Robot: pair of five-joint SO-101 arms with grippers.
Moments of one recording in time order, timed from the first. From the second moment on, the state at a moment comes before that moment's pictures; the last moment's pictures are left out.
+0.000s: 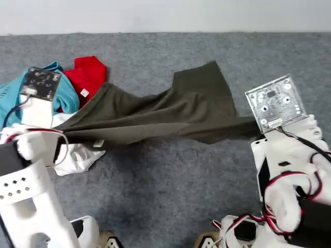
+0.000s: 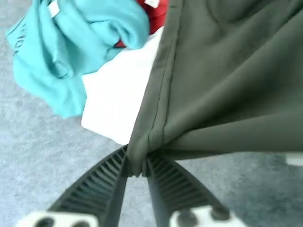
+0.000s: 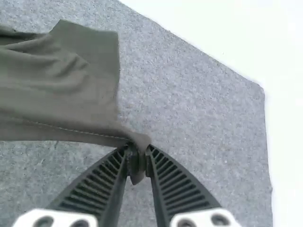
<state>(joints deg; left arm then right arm) -23.9 -37.8 13.6 99.7 -25.1 9.7 -48.7 -8.8 100.6 34.9</state>
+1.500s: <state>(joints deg) -8.4 13.8 -2.6 77.8 -24.7 0.7 -4.0 7.4 67.9 32.7</state>
